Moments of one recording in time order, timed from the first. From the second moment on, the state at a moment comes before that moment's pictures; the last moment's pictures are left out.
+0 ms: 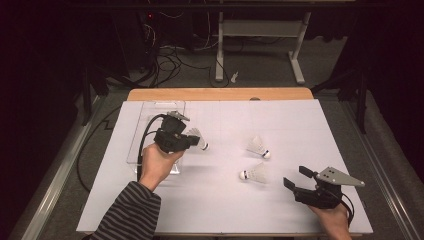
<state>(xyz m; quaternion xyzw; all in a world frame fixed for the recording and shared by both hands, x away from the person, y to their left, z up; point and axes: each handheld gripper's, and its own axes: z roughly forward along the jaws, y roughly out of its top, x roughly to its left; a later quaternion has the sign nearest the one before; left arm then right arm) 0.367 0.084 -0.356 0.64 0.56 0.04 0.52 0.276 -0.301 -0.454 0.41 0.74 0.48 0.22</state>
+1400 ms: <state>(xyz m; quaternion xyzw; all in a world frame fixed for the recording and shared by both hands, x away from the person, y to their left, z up) 0.378 0.116 -0.347 0.60 0.59 0.07 0.53 0.276 -0.302 -0.454 0.41 0.74 0.48 0.22</state>
